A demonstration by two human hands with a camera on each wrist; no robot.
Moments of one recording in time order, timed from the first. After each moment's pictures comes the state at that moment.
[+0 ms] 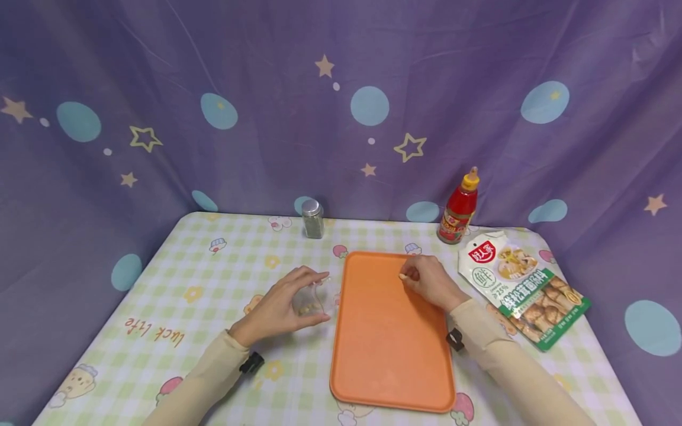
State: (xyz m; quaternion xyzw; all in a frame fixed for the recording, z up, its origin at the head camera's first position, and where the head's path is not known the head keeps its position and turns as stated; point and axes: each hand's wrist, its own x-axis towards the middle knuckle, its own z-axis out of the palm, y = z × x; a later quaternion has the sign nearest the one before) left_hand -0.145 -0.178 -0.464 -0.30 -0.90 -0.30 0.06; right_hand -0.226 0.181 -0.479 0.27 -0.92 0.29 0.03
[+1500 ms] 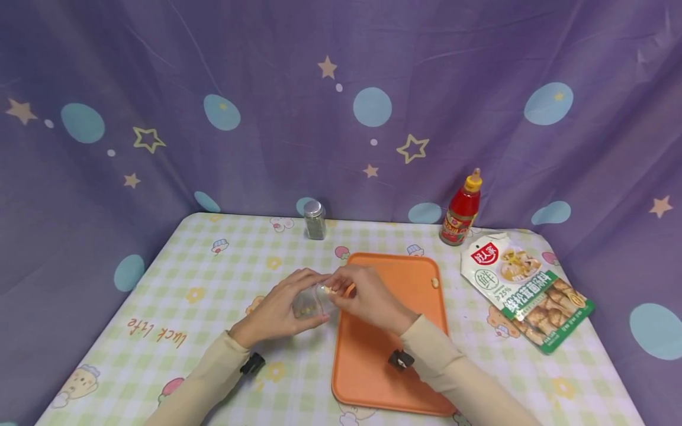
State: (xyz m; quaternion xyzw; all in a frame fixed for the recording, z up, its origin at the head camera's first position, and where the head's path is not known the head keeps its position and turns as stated) left_hand -0.144 -0.180 -0.459 -0.30 -0.90 -0.30 0.06; right_hand -0.168 0.061 -0.428 0.35 -0.84 0.42 -0.03
